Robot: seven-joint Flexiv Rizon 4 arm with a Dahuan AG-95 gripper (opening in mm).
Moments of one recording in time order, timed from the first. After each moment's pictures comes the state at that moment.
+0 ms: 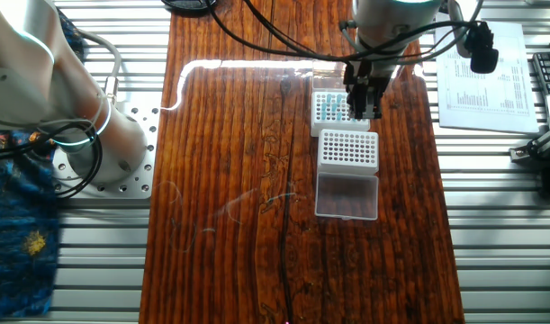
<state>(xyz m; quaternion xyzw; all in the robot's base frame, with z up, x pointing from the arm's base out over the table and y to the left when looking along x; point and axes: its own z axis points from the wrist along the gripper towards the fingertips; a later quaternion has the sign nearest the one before) 0.501 0.001 0.171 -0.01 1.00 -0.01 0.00</state>
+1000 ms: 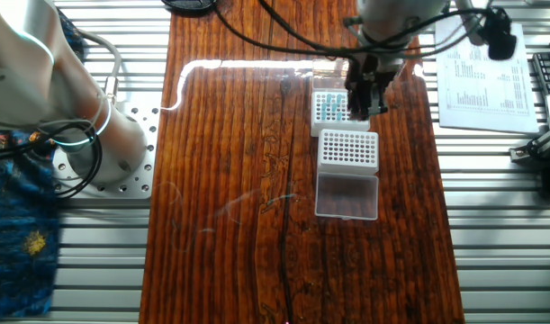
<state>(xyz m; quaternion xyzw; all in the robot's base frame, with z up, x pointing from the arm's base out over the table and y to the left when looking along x) 0.494 -0.004 0.182 -0.08 1.00 -0.03 0.00</state>
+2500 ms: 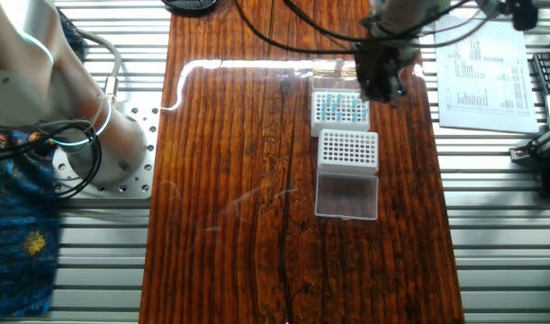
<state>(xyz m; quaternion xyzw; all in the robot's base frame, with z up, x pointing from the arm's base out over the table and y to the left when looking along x) 0.535 0.036 0.160 -0.22 0.98 0.01 0.00</state>
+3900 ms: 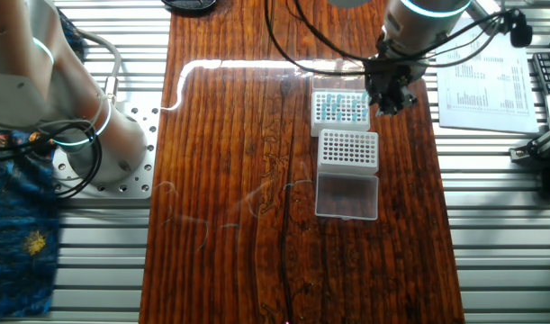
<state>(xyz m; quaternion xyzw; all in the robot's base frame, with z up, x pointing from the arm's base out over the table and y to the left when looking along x) 0.555 0.052 0.099 -0.24 0.97 0.00 0.00</state>
